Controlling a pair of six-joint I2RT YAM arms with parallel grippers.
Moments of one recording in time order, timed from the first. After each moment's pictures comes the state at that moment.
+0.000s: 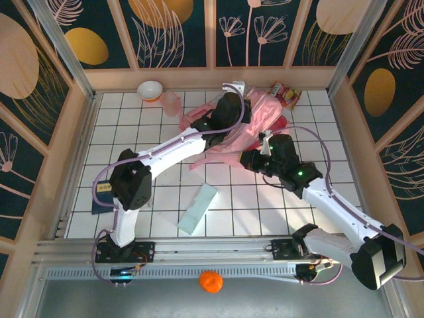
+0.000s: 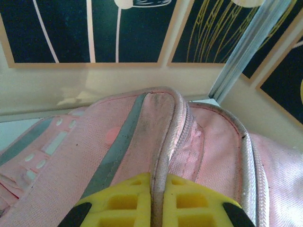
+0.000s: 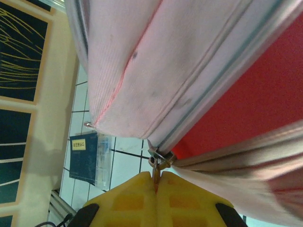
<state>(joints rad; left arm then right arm) -0.84 2.03 1.79 -0.05 -0.32 -0.43 0.57 1.04 0.74 -0.29 -0.28 0.81</state>
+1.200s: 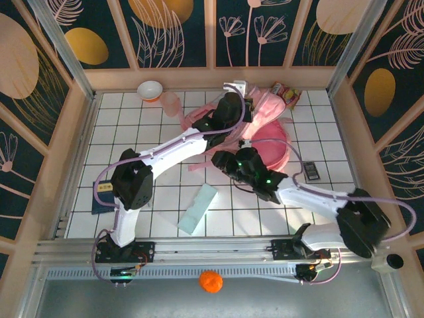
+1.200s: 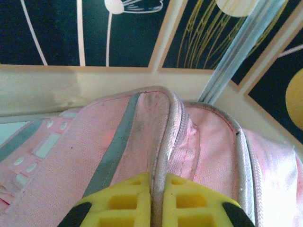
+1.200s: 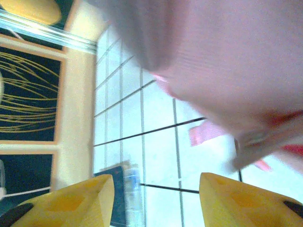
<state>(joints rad) -0.85 2.03 1.77 0.00 -0.28 -0.42 0.86 1.25 0.67 0.14 0.06 1.16</state>
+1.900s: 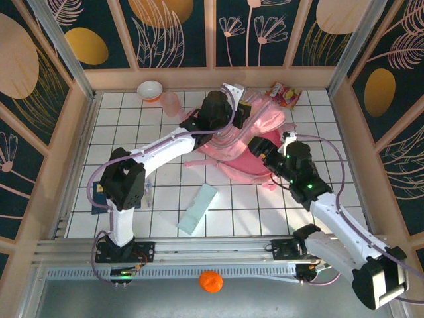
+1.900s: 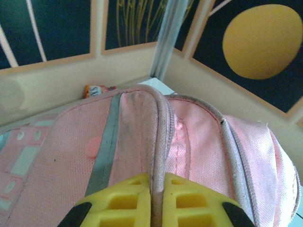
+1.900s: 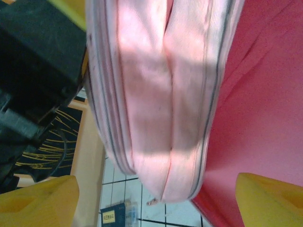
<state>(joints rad) -0.76 1.95 1.62 0.10 0.14 -0.25 0.44 0.88 0.58 -0.01 -0.20 0.99</state>
